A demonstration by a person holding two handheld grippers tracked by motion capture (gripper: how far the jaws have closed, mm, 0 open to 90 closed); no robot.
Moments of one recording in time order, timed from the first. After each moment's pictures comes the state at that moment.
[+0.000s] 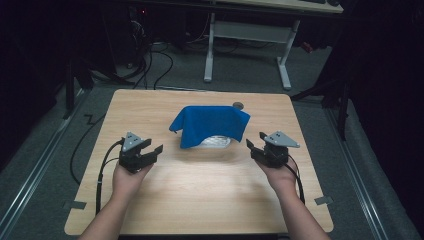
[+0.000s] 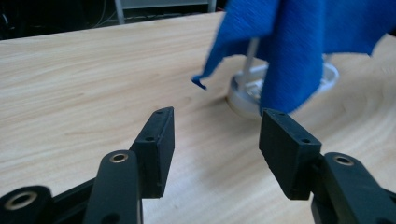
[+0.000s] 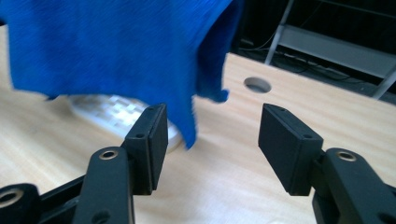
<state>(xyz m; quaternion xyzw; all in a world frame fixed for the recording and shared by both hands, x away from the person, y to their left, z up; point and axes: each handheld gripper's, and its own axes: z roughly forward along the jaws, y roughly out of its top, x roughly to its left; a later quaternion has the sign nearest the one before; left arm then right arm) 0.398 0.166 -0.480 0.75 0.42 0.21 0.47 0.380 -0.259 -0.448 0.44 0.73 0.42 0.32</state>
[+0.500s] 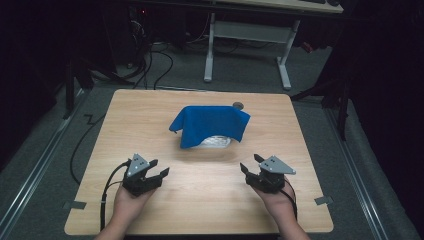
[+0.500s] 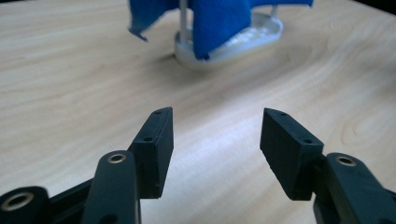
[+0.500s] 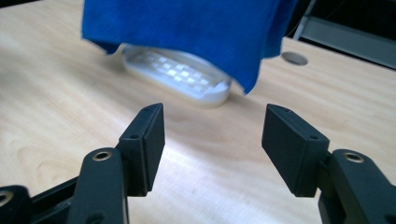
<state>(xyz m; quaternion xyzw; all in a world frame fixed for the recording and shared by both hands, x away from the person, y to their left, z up) 0.344 0.151 -0.502 0.78 0.39 0.18 0.46 0.321 -0.243 -0.476 0.42 0.75 0.42 0.30</state>
